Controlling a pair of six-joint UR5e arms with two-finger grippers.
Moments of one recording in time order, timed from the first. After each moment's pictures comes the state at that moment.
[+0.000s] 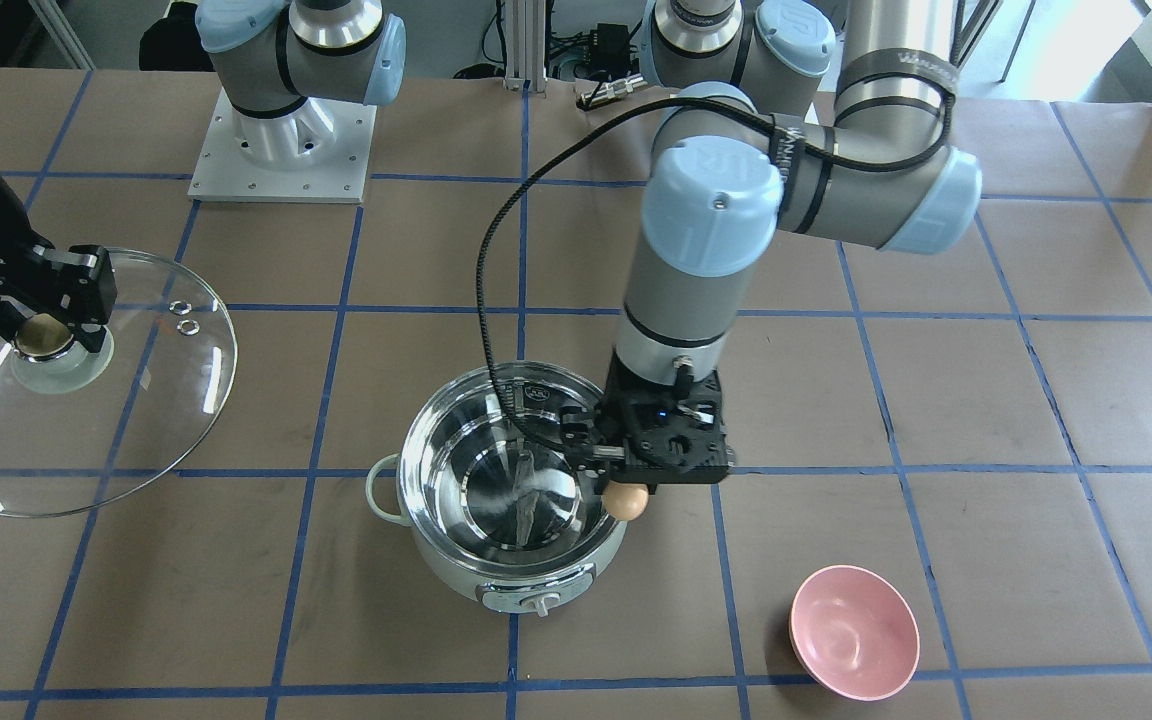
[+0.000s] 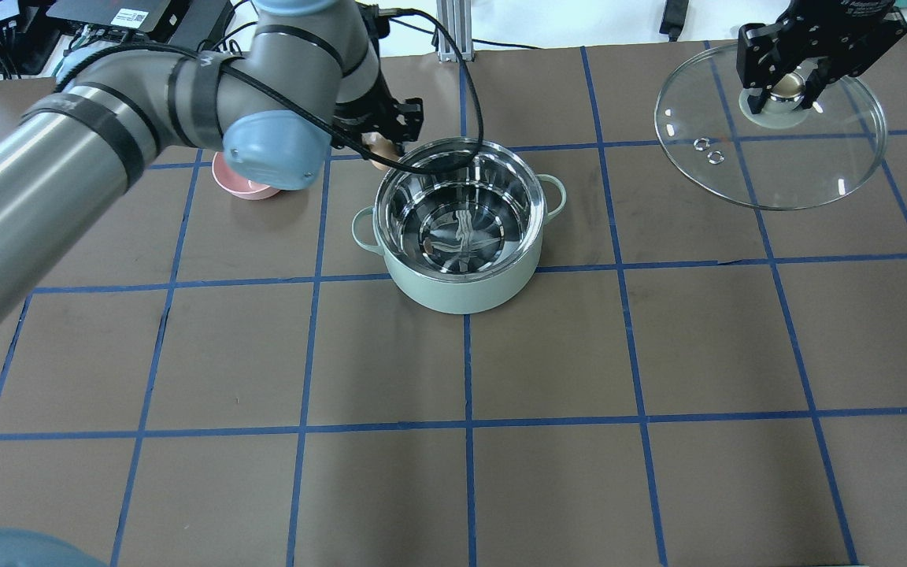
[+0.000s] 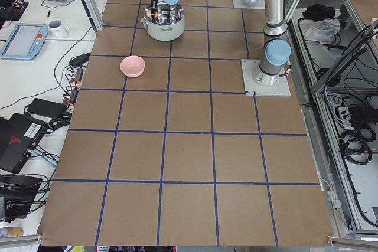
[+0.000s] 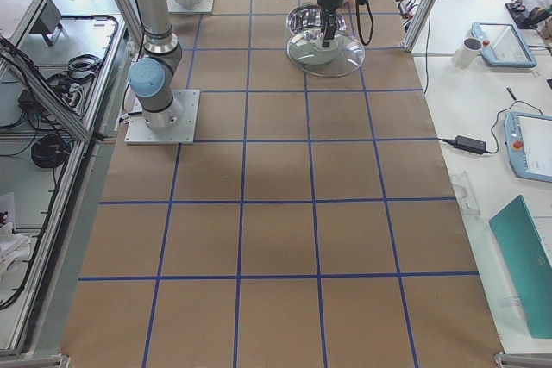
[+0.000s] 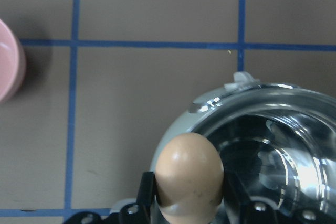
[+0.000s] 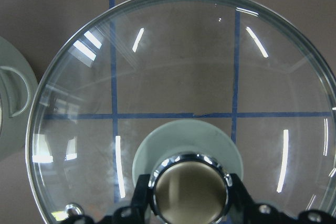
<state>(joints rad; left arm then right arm) -1.79 -1.94 -1.51 -1.04 1.57 -0.25 1.42 -1.42 1.37 -1.55 -1.63 -0.17</state>
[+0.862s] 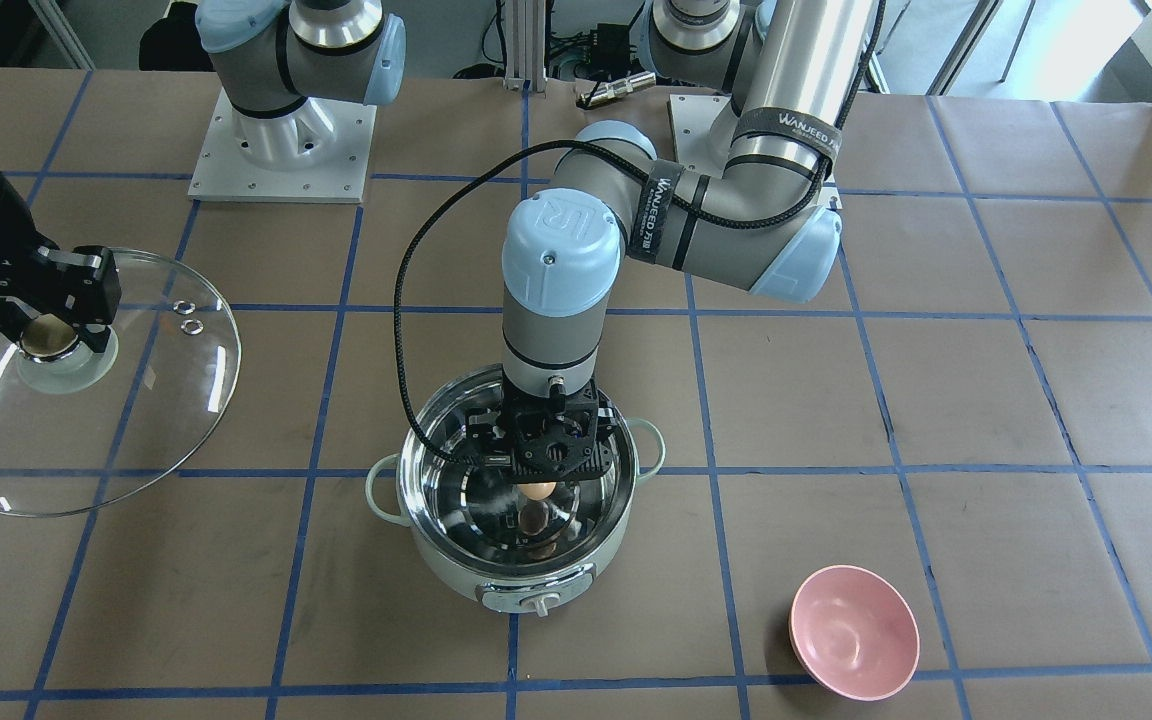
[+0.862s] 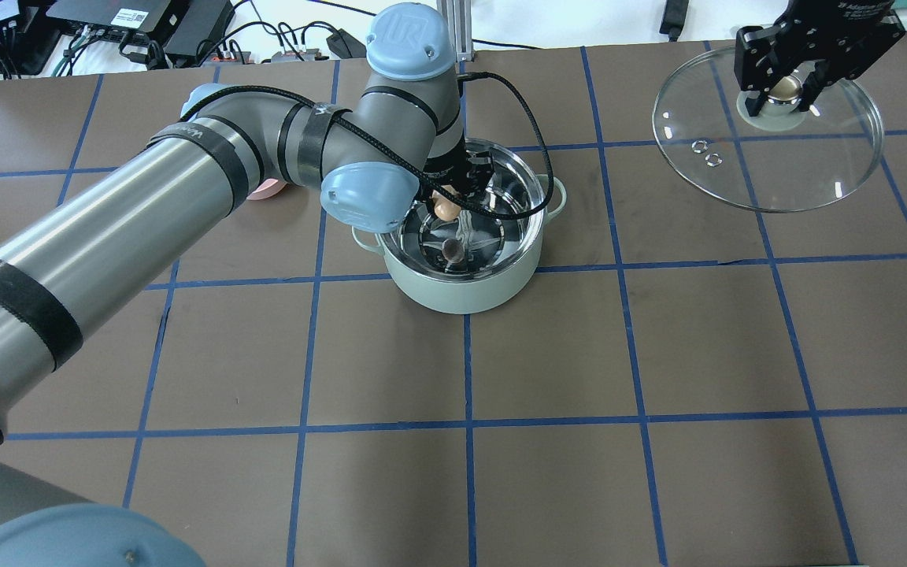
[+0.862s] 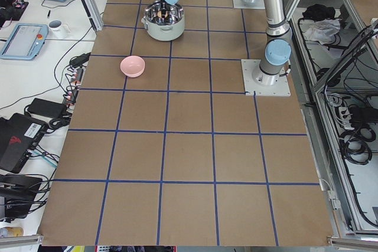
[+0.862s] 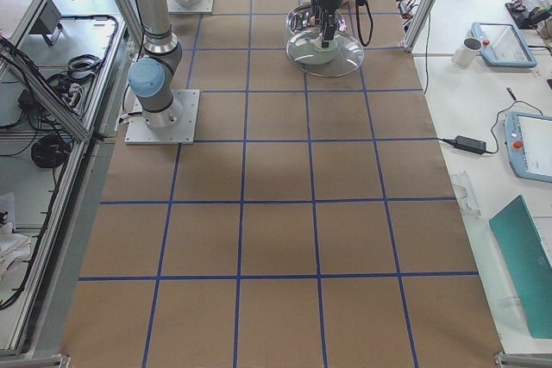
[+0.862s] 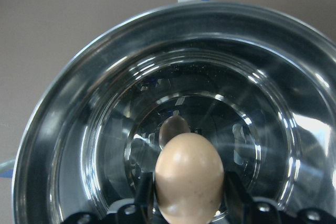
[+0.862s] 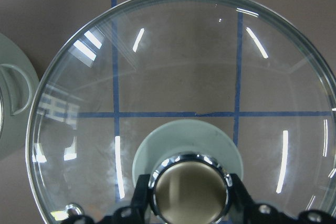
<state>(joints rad) -1.92 -2.03 -1.52 -1.03 1.57 -0.44 1.42 -1.42 1.37 -1.55 -1.63 -0.17</state>
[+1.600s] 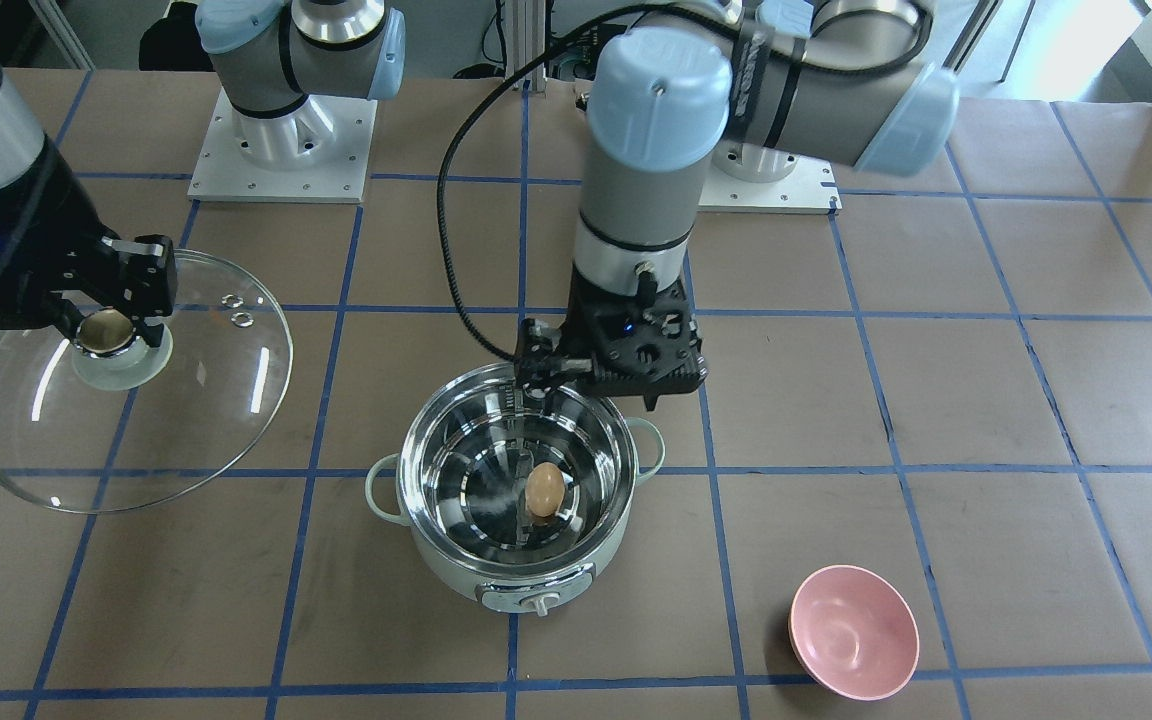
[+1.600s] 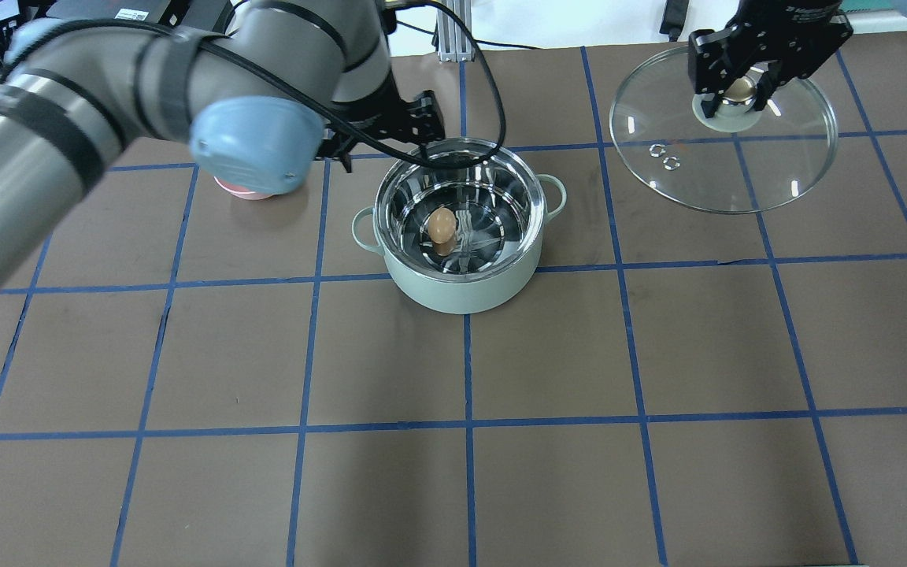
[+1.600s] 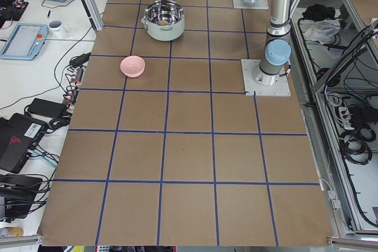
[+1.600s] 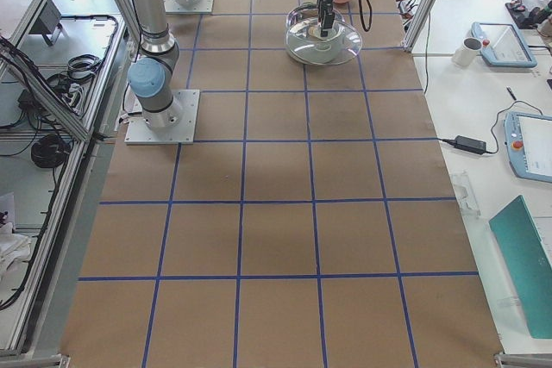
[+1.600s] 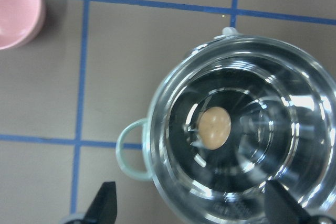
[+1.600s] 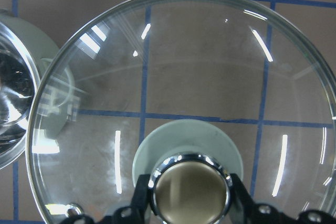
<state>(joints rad) -1.83 -1.83 -1.51 -1.20 1.58 -0.36 1.50 -1.43 1.37 -1.56 -1.62 -0.15</state>
